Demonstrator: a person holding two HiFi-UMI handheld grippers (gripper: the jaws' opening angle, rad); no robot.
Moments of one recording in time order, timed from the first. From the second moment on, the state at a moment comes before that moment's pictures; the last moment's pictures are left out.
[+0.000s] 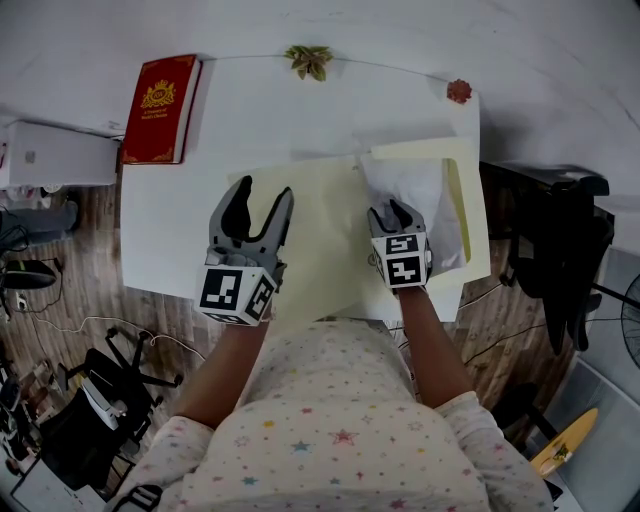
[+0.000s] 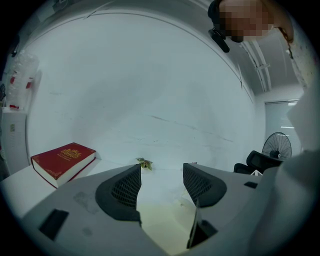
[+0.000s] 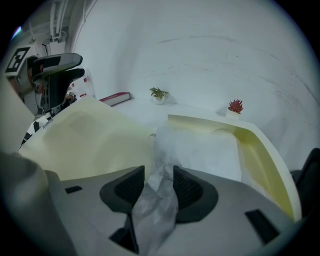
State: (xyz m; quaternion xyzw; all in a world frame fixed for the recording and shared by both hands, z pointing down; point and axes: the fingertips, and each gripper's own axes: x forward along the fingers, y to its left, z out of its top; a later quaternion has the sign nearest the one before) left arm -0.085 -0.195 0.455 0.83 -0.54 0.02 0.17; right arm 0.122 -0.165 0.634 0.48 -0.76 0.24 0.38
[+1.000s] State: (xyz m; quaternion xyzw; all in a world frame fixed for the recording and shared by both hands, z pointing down) left arm -0.087 -0.195 0.453 0.83 -0.54 0.01 0.17; right arm 0.129 -0.165 0.625 0.49 -0.75 0.22 0.38
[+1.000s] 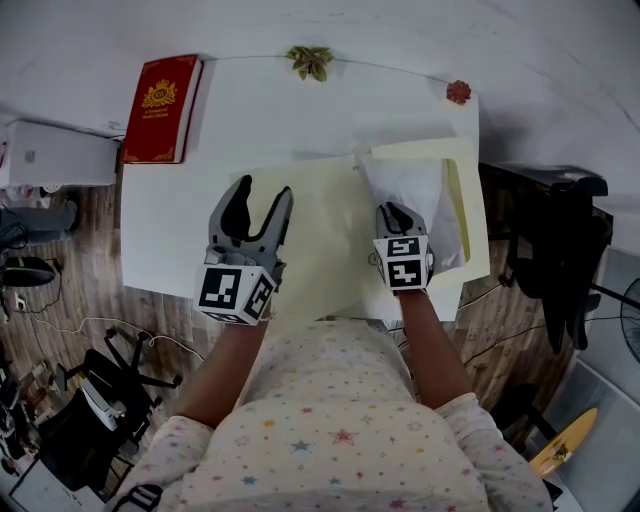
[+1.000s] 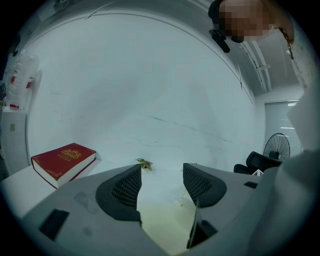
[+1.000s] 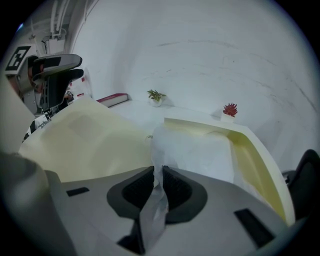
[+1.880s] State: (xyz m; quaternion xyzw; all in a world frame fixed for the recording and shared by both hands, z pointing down) left arm -0.091 -0.192 0.439 0.83 -0.54 0.00 0.15; right arm 0.131 -0.164 0.592 0.50 -0.76 0.21 0.34
